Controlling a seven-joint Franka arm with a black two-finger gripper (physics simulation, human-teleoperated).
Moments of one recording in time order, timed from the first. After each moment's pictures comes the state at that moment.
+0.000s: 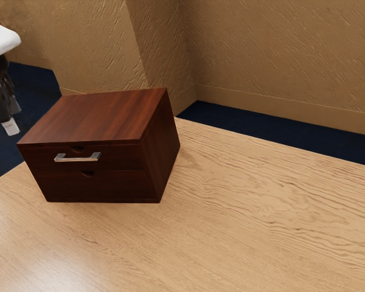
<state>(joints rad) 0.33 -0.11 0.16 -1.41 0.07 1.35 1.11</state>
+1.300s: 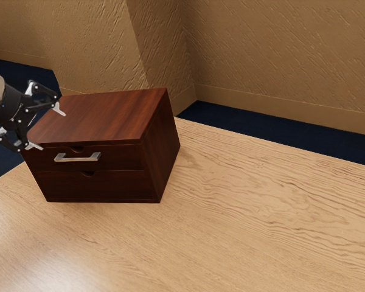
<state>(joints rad) 0.30 -0.41 0.17 -2.06 -0.18 2.17 2.26</state>
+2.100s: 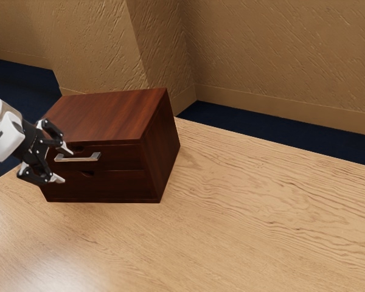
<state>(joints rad) 0.29 -0.42 0.18 -2.20 -0.23 2.17 1.71</state>
